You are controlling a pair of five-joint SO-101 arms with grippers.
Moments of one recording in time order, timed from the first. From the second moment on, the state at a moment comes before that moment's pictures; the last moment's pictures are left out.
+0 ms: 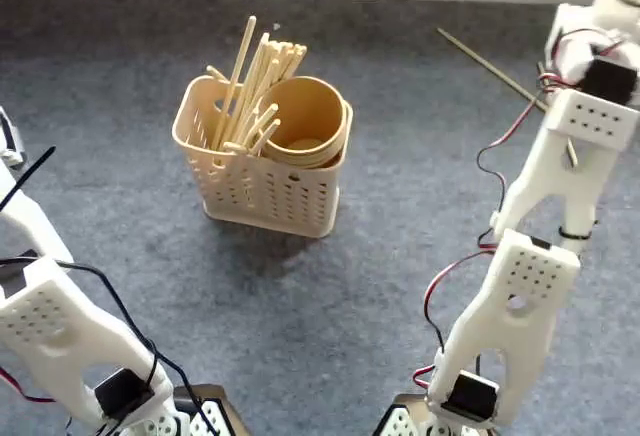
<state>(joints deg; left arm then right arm) -43.7 27.4 -38.1 90.2 -8.7 15.0 52.4 -79.7 64.5 10.1</state>
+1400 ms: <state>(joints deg) -48.7 27.4 -38.1 90.2 -9.0 16.2 84.0 -89.8 73.4 25.3</state>
